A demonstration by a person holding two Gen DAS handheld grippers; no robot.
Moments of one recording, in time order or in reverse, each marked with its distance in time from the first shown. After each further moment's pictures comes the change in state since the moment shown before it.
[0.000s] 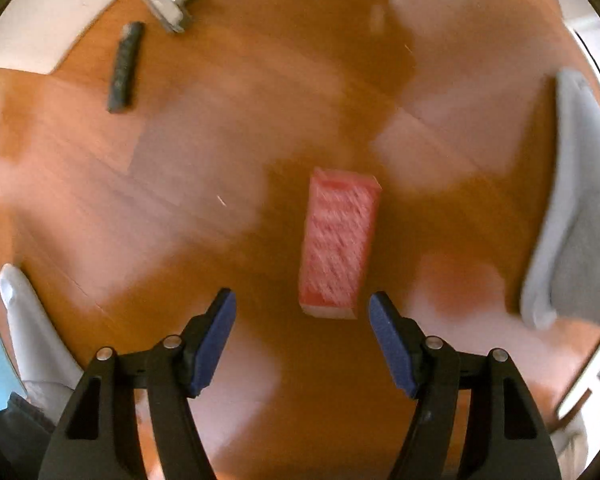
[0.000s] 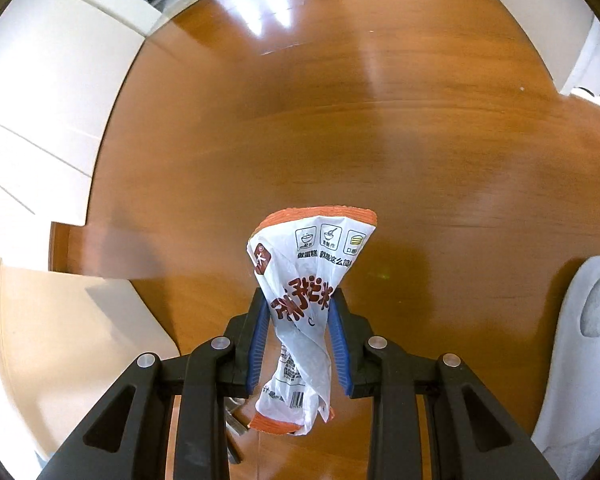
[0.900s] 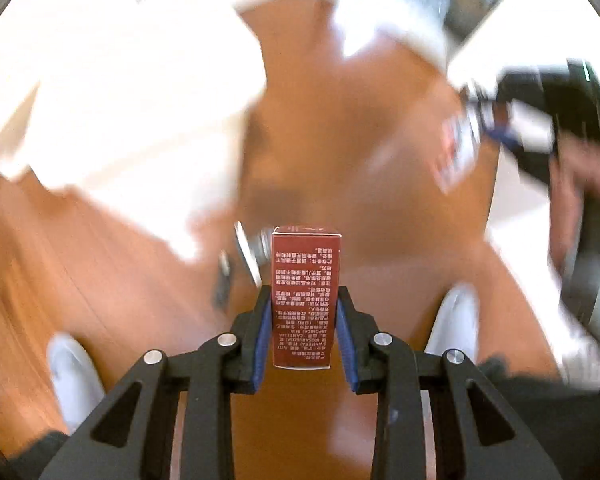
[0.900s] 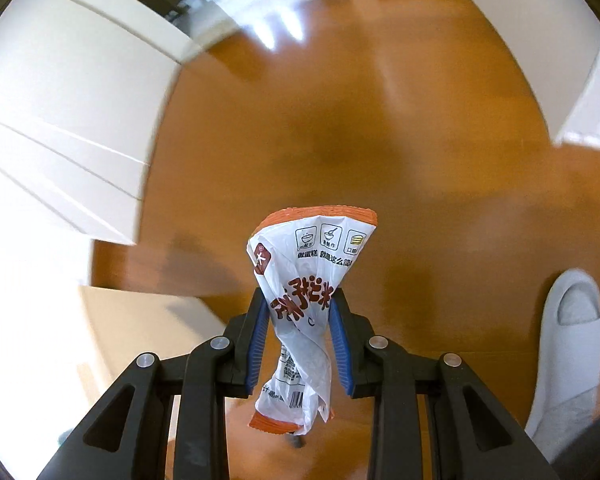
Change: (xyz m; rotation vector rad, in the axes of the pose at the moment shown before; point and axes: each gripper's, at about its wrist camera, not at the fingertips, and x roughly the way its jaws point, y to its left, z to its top) left arm -0.267 0.102 0.039 -0.175 -0.512 -0.231; right arm -0.148 0.078 0.027 -0.032 -0.092 0.088
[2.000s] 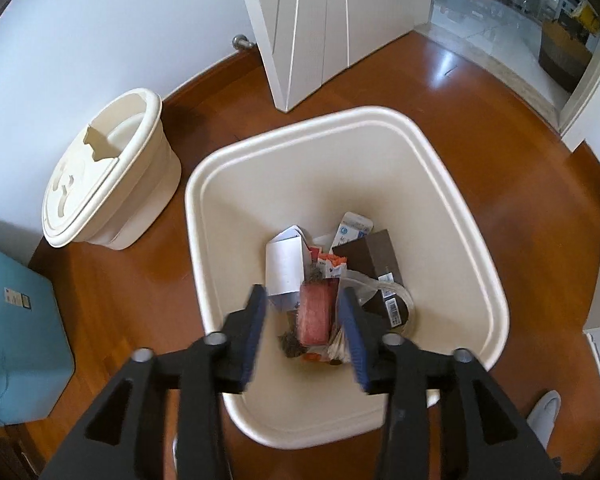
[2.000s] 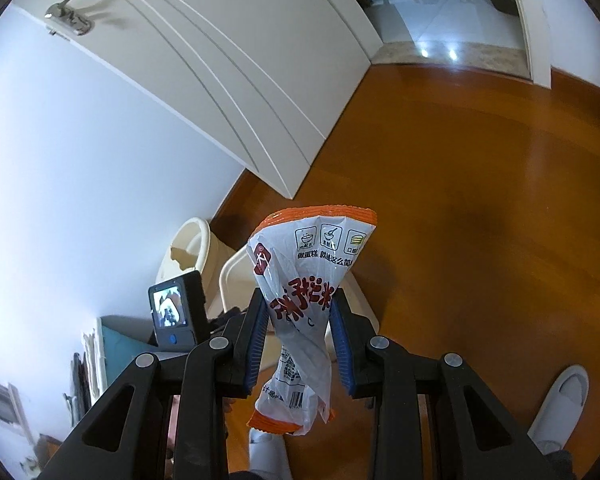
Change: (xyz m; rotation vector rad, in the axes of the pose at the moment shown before) left arm -0.003 0.115 0.151 -0.043 -0.075 0.372; right arm -0.130 0.147 -0.043 -0.399 0.075 0.298
